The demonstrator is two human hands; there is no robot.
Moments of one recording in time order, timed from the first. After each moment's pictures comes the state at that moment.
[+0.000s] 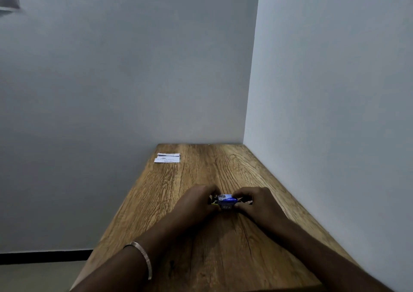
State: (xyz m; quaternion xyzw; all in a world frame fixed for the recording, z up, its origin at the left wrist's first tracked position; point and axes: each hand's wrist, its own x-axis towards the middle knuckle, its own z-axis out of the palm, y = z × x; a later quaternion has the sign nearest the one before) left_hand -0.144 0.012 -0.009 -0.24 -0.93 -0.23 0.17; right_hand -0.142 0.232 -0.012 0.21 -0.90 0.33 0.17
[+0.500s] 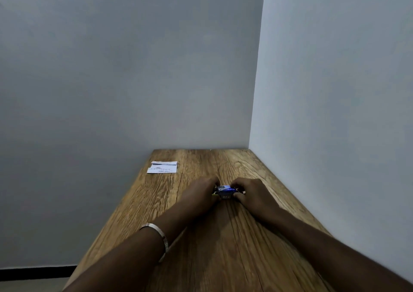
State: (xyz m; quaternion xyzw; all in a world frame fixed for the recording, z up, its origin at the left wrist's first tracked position) left_hand -0.271 0.015 -0.010 -0.19 -0.95 -0.17 0.18; right_hand -0.269 0.208 -0.010 0.21 -0.92 0.27 0.19
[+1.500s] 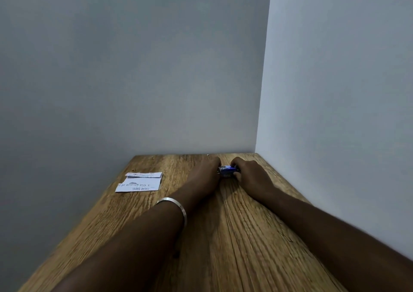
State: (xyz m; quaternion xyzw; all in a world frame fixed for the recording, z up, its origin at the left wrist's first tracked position) left_hand -0.473 0.029 -0.017 -0.15 -0.95 -0.17 0.22; right_hand -0.477 0.197 -0.023 0.16 -0.93 0.19 0.25
